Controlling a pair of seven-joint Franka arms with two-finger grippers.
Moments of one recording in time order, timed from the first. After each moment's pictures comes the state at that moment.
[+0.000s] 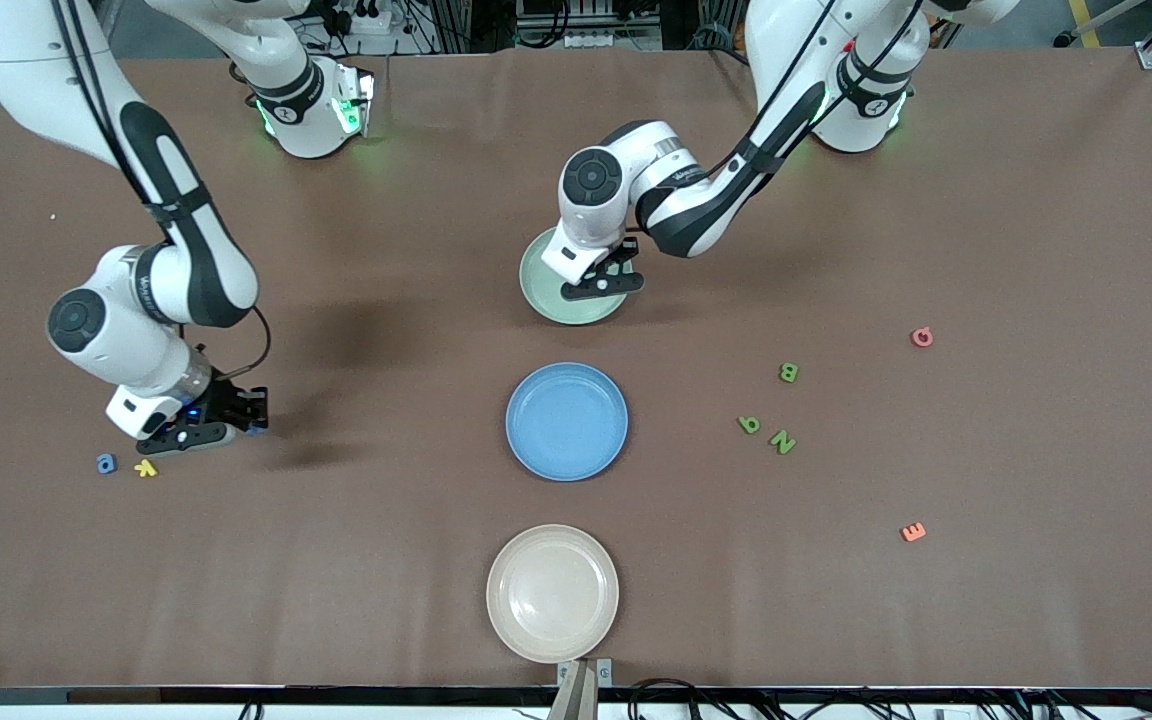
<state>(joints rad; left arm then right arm) -0.52 0.59 -0.46 -1.85 0.13 2.26 -1.17 -0.01 0.42 0.03 -2.06 0.09 2.58 -0.17</state>
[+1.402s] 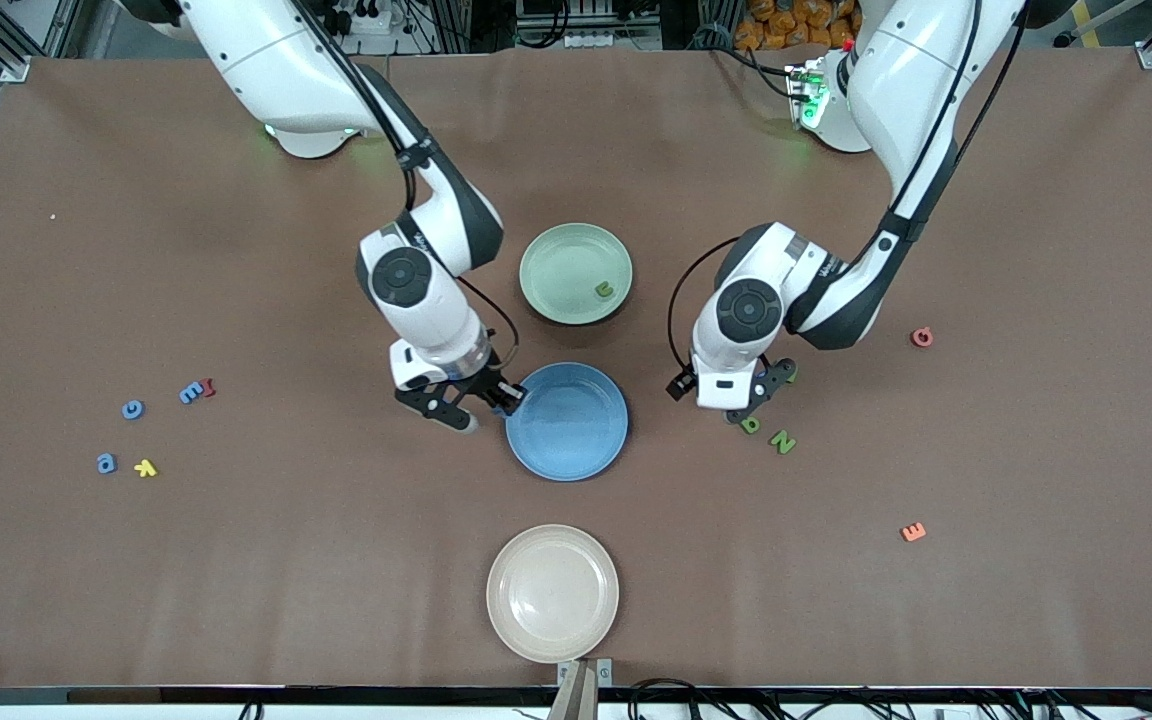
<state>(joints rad) -0.30 0.60 -0.28 -1.78 0.13 2.23 -1.37 0.56 0.61 0.04 -1.74 0.10 2.58 1.01</state>
